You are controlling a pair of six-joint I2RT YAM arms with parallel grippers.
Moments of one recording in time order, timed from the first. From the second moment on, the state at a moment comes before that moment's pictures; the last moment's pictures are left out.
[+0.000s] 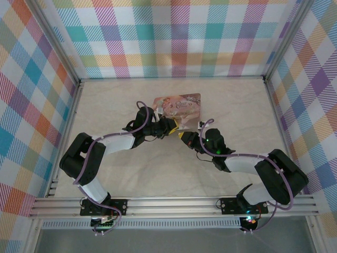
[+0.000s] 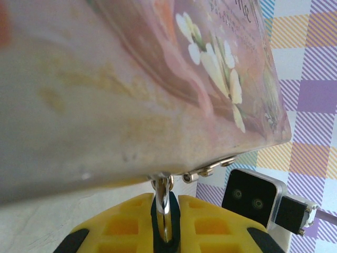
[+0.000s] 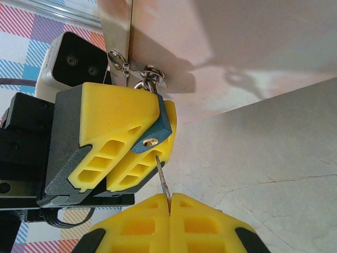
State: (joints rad) left arm -0.57 1.67 0.88 0.34 0.54 -1.21; right arm 0.66 1.41 0.42 0.70 -0.26 1.15
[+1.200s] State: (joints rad) left arm -0.57 1.66 0.86 0.39 0.54 -1.23; right arm 0.66 1.41 0.42 0.75 -0.24 1.21
